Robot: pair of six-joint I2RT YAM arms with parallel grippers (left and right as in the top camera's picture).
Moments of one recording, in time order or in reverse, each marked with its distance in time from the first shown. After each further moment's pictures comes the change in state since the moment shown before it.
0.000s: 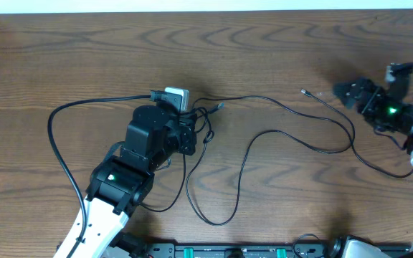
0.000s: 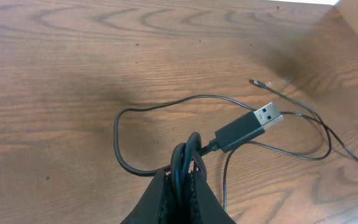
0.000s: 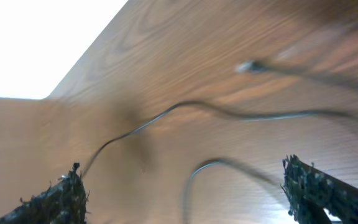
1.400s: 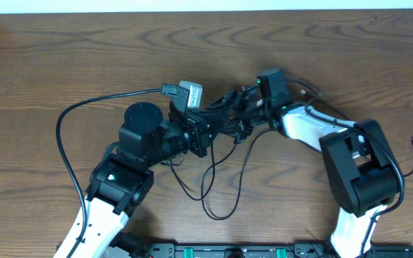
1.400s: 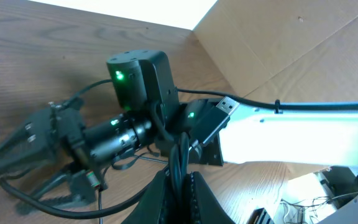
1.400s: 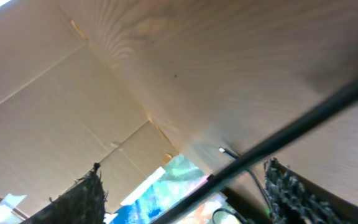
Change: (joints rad) left arm 0.001 0.000 0.001 0.246 0.441 -0.206; right arm 0.713 0.661 -0.021 0.803 -0.243 1.036
